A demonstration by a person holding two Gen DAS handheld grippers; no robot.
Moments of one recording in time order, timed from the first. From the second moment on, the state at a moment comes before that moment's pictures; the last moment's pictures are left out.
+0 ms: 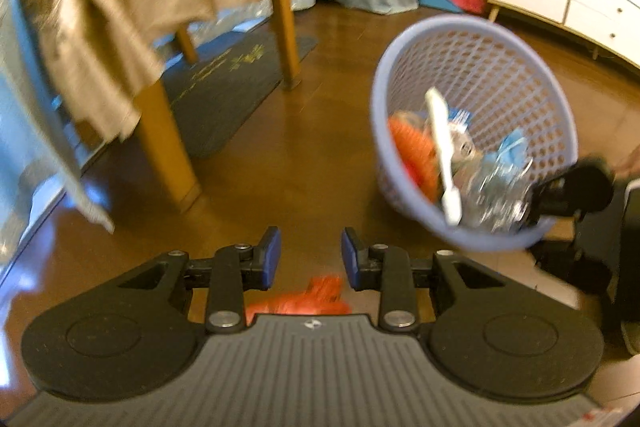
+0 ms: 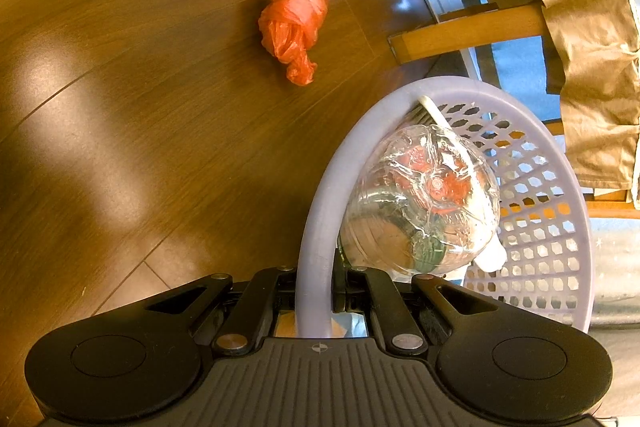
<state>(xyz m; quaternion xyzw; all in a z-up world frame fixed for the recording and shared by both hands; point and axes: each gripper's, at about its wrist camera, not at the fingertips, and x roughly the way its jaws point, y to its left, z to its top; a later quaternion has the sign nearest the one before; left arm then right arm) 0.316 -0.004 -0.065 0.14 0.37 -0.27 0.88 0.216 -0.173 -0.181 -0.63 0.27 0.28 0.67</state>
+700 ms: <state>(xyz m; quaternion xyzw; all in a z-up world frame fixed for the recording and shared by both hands) 0.294 0.027 -0.120 0.19 0.41 -0.27 0.85 0.216 -0.173 -0.181 -0.64 0.26 0.28 0.67</state>
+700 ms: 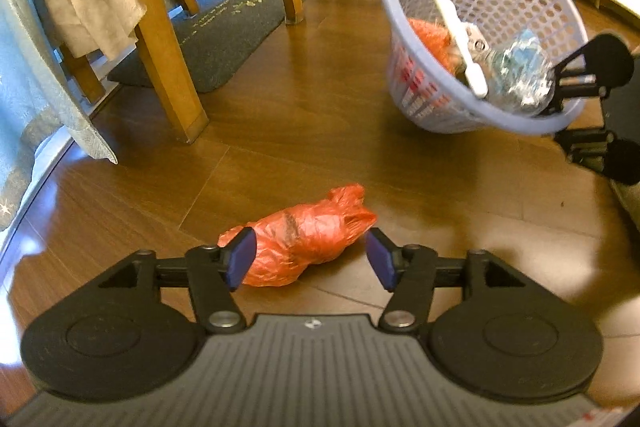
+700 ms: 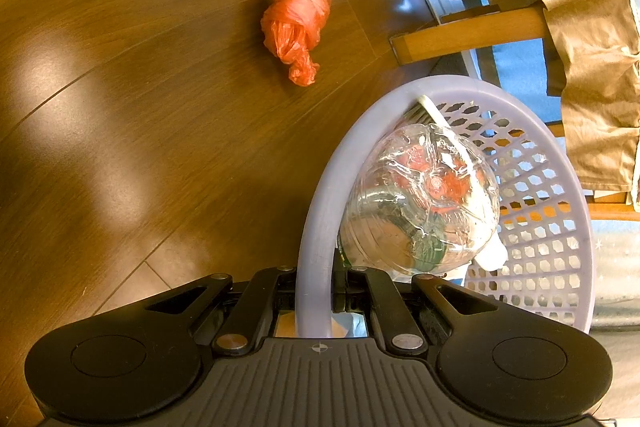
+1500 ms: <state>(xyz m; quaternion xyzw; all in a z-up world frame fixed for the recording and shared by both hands) 0.310 0.022 -0.157 0.24 0.41 -0.27 0.84 0.215 -0.174 -0.181 -0.63 0.27 0.28 0.67</state>
